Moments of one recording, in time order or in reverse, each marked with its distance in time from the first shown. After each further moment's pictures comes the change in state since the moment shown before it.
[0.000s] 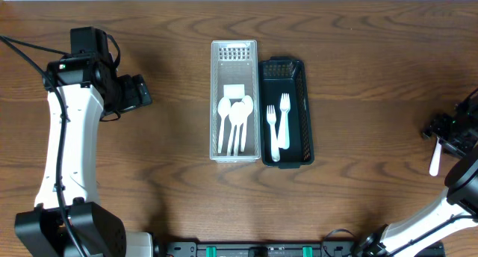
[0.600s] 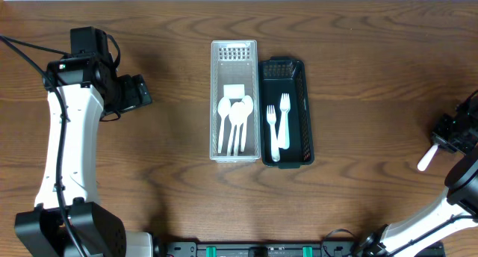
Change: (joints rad) left arm 0.000 0.000 0.000 0.000 0.000 0.000; right arm -0.002 0.000 0.001 -0.001 0.004 0.017
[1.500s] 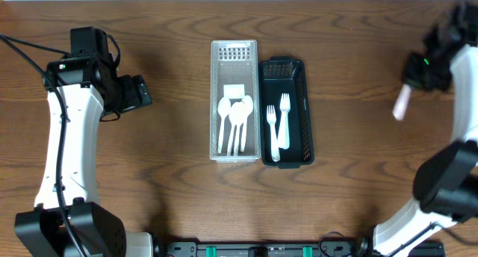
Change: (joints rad) left arm 0.000 0.000 0.000 0.000 0.000 0.016; right arm 0.476 -0.171 0.486 -0.406 -0.072 0.061
